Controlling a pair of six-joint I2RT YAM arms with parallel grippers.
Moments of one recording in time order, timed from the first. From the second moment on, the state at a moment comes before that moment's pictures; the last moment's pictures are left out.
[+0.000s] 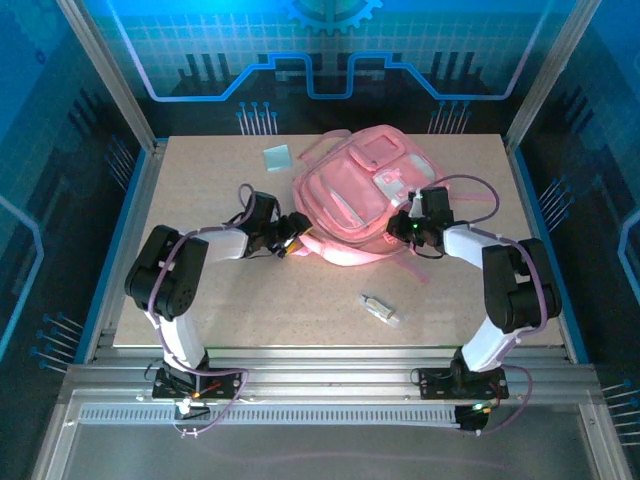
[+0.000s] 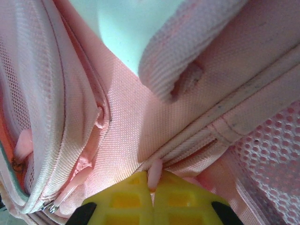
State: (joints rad) left arm -0.31 1.83 0.94 0.06 0.40 -1.08; right arm 0.16 1.68 0.88 -0.04 -0.39 0.56
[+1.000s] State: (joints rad) left arm -0.33 1.82 0.93 0.09 0.40 -1.05; right arm 0.01 1.62 0.99 -0.30 -0.34 0.62
